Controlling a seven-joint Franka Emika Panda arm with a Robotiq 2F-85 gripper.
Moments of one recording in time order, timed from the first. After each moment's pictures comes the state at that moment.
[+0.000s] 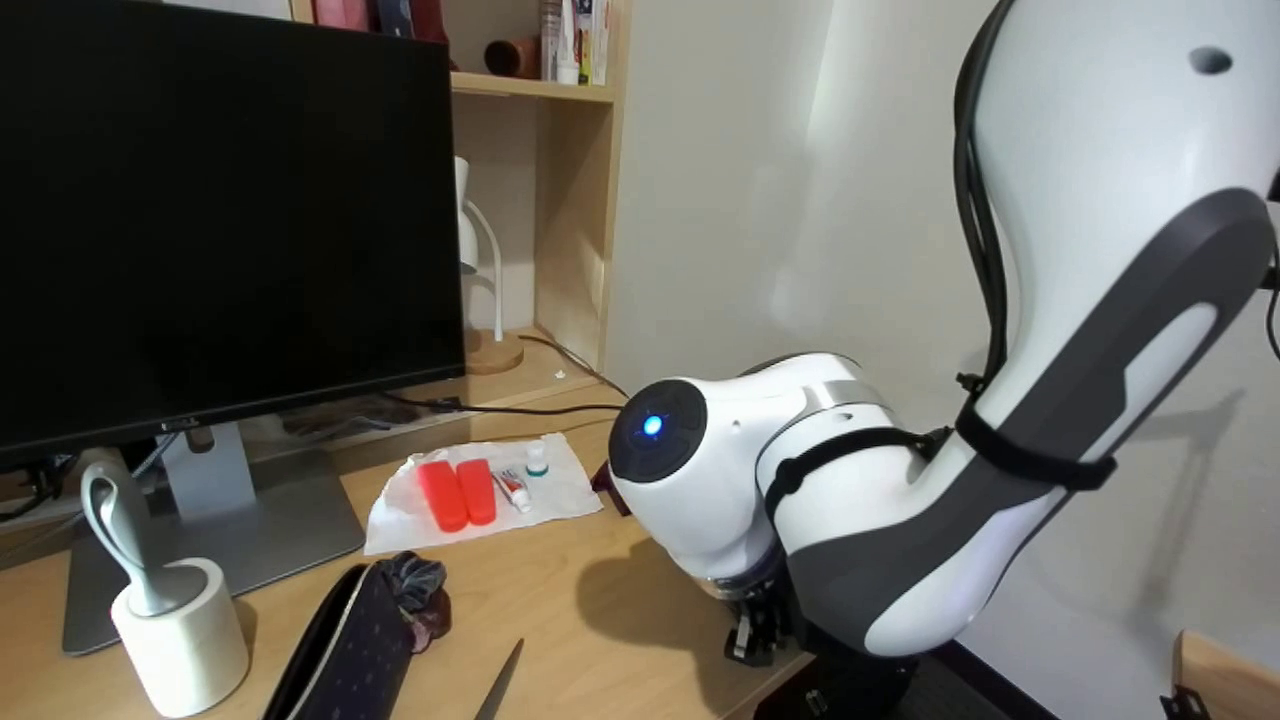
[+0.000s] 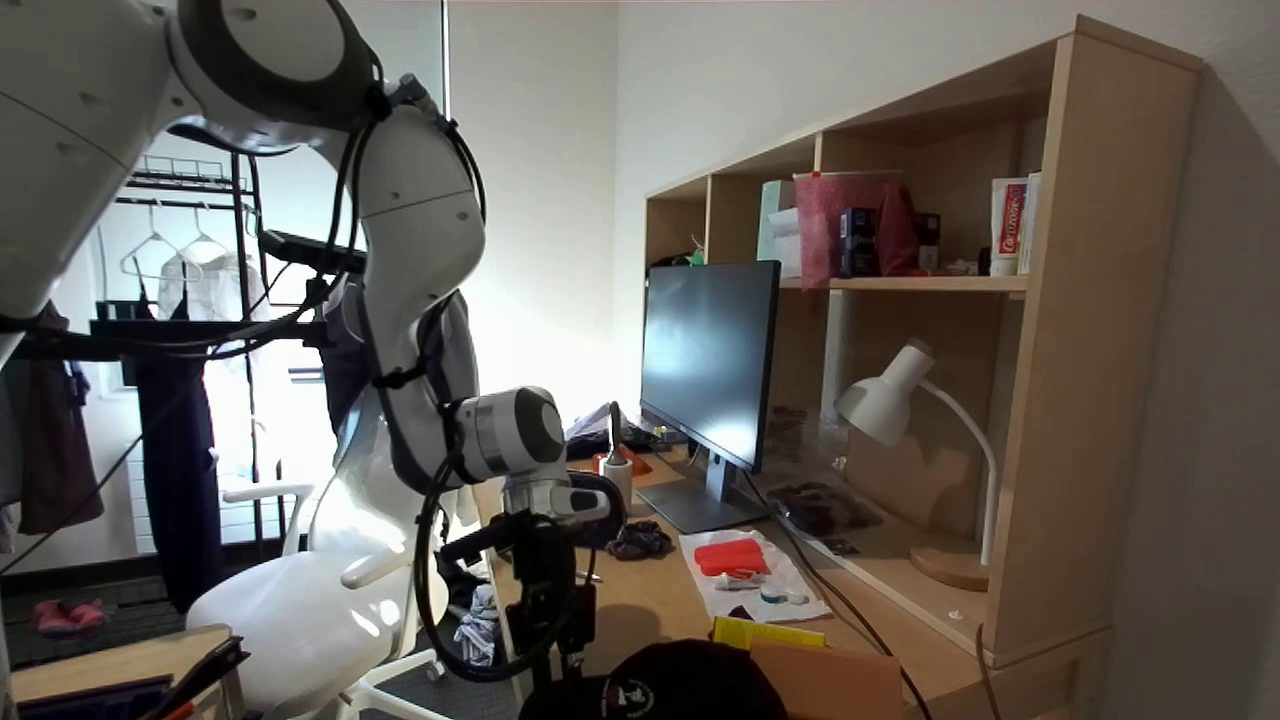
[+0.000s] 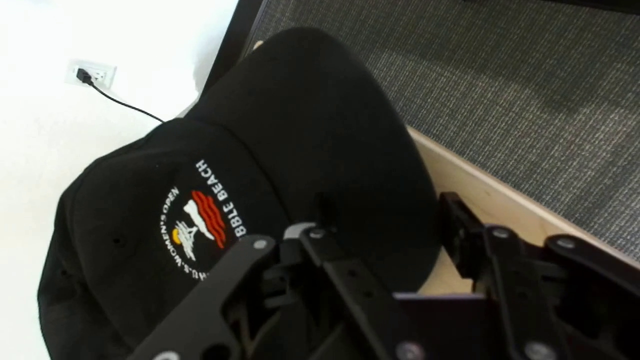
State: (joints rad) arm 0.26 0.48 -0.06 -2.30 -0.81 2.35 0.63
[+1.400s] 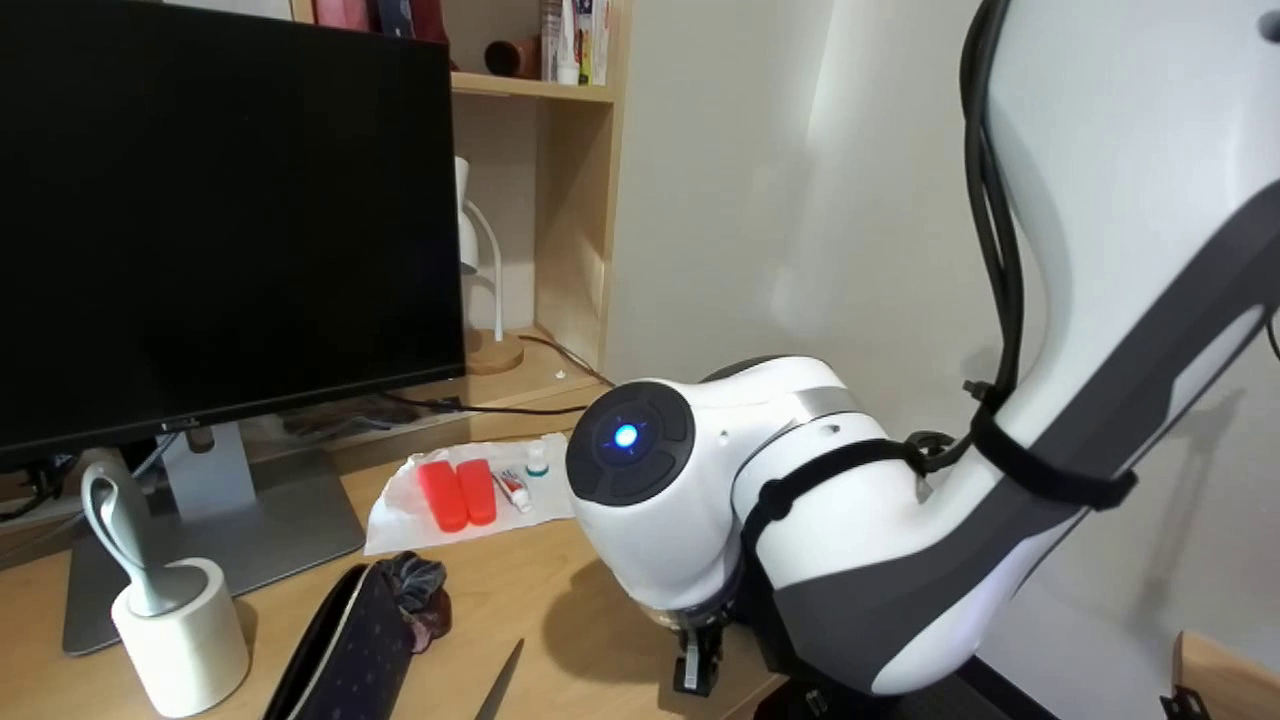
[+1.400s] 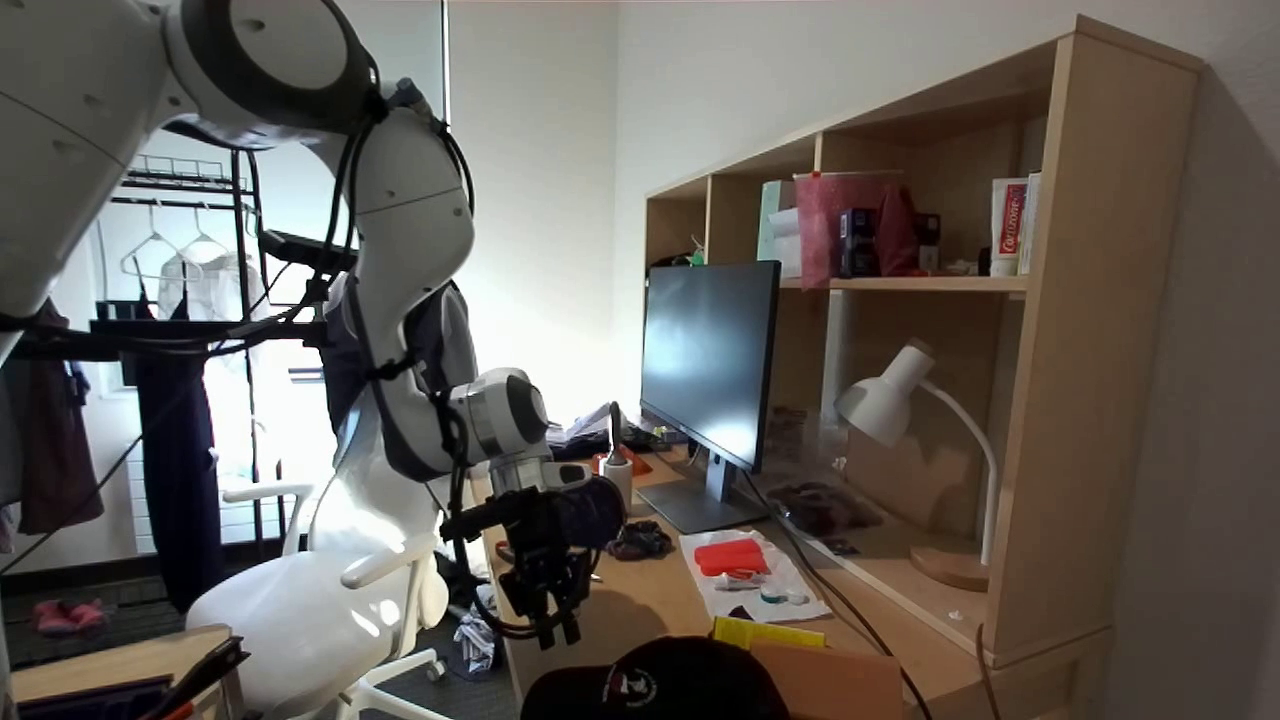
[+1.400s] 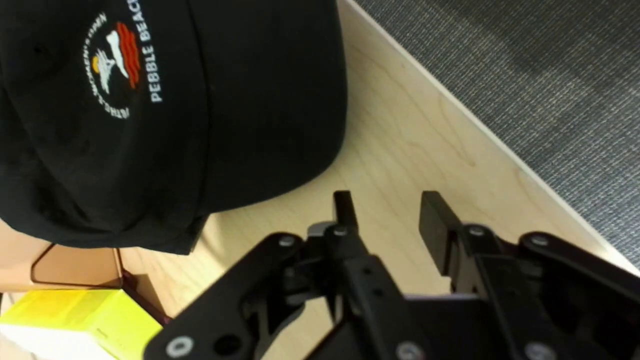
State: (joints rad) arm 0.27 0.47 0.02 -2.27 -0.88 2.44 0.54
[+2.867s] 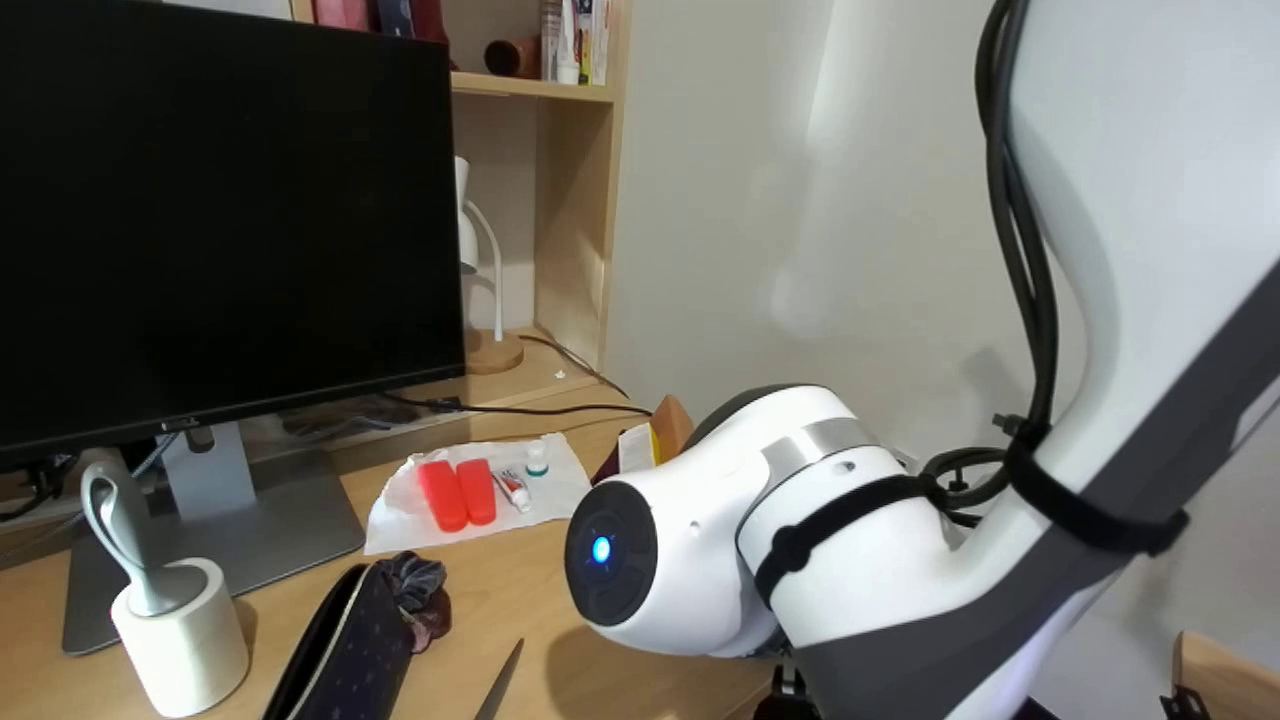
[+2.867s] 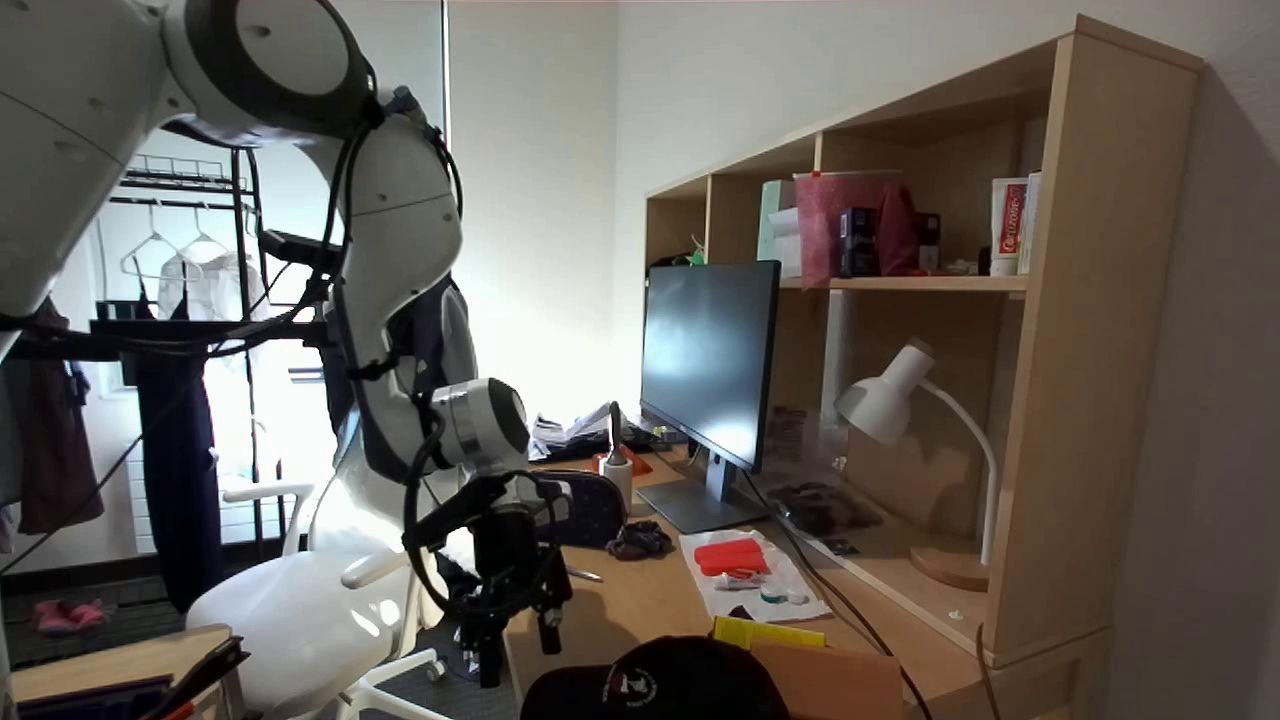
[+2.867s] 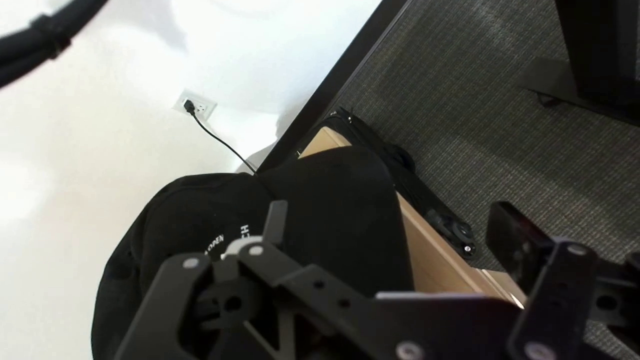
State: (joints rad) arm 0.29 0.47 0.05 -2.30 -0.88 2.02 0.61
